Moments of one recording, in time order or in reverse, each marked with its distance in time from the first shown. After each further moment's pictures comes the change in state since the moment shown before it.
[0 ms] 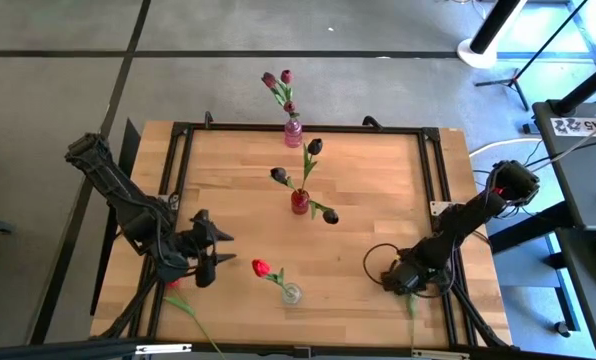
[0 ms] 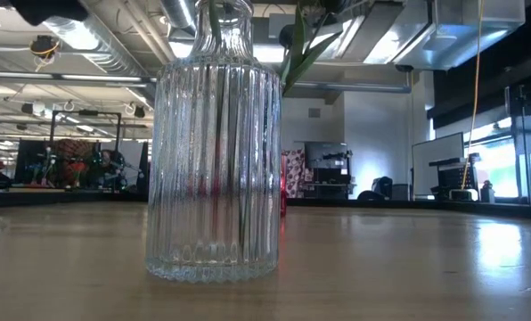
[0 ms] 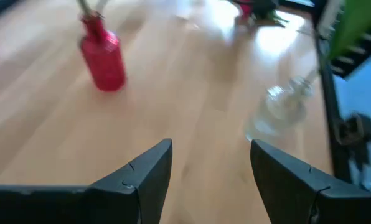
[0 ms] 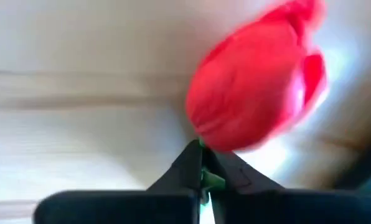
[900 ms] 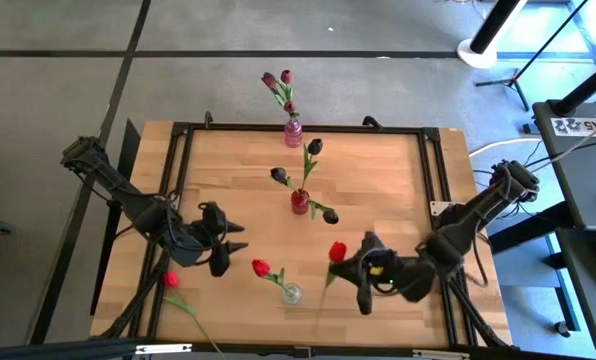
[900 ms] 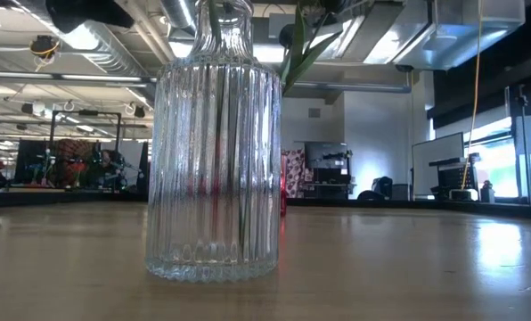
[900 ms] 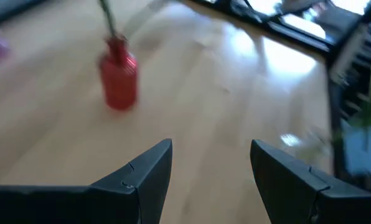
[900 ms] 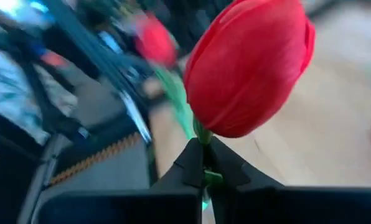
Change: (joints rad) left arm 0.156 0.000 0.000 0.116 0.016 0.026; right arm -0.027 0.000 0.675 0.214 1.053 -1.385
